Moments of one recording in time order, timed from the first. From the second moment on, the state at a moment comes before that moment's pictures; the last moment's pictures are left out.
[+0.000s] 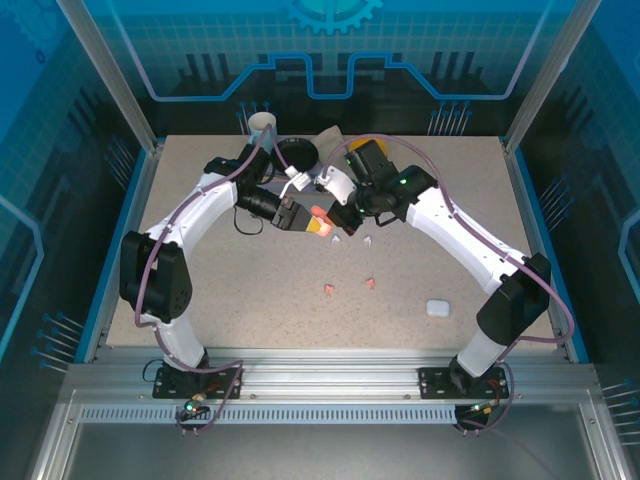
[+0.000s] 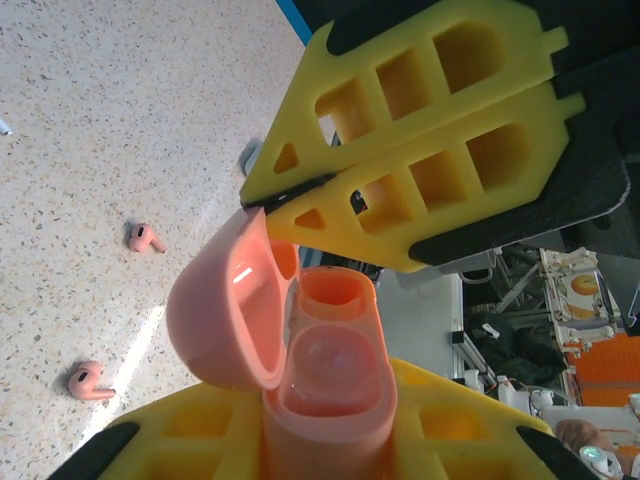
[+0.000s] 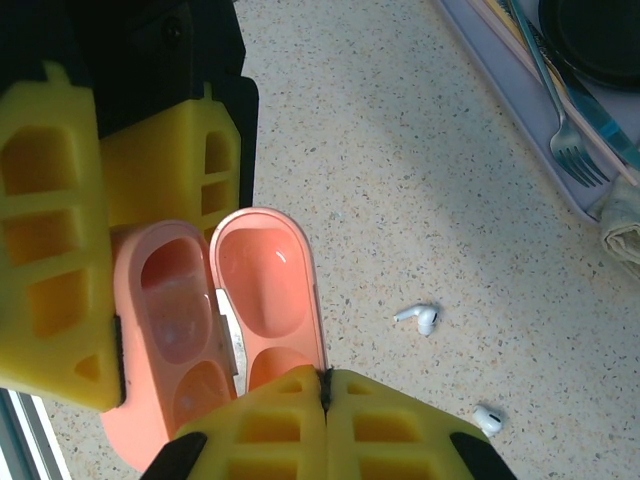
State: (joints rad) left arm -0.28 1.79 1.55 -1.11 1.19 0.28; right arm 0.64 1.66 1.64 -0.92 -0.24 -0.27
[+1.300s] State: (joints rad) left arm -0.44 1.07 0.47 0.36 0.52 0.05; right arm 0.49 1.41 1.32 -0.89 -0.15 0.51
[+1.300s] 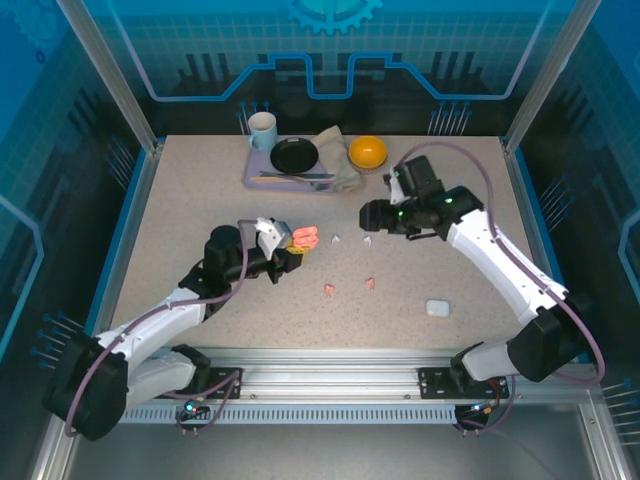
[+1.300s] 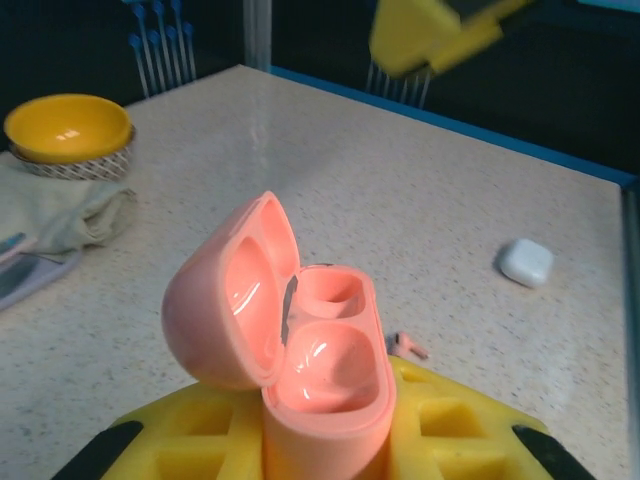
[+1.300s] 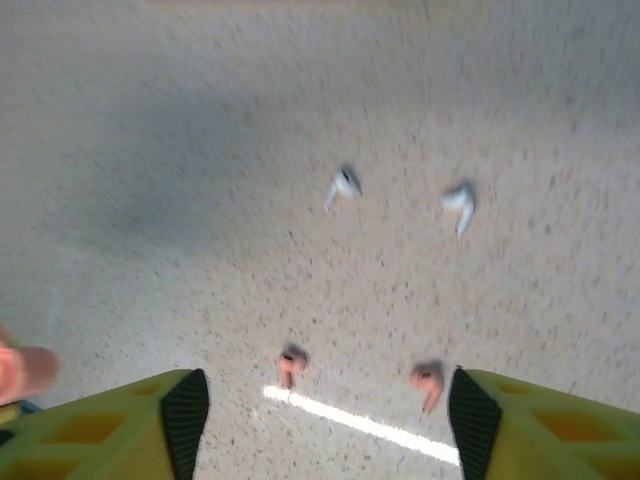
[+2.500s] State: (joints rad) left arm -0.48 0.99 0.30 0.74 0.12 0.02; right arm 0.90 2.01 1.48 -0.98 0.10 1.26
